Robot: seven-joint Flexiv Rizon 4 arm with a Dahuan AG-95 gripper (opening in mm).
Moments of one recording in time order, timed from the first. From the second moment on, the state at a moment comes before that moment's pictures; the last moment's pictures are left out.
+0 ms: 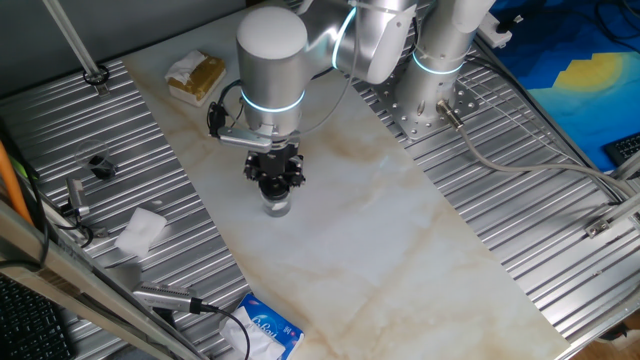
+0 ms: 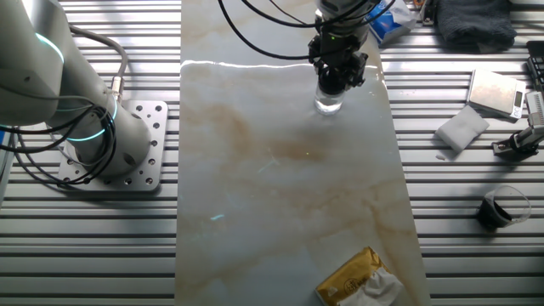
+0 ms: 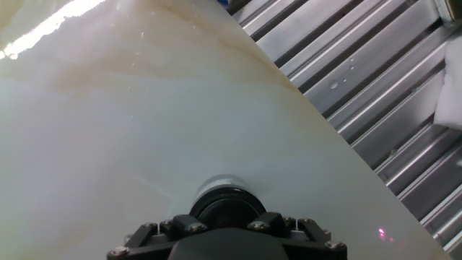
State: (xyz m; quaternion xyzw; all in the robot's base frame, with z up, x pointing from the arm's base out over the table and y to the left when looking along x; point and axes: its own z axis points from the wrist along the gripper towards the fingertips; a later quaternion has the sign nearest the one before) arm 0.493 0.112 0.099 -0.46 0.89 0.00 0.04
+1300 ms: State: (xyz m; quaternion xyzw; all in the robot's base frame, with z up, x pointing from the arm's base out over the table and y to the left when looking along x) arm 0.493 0.111 0.099 -0.51 0.86 0.00 0.02
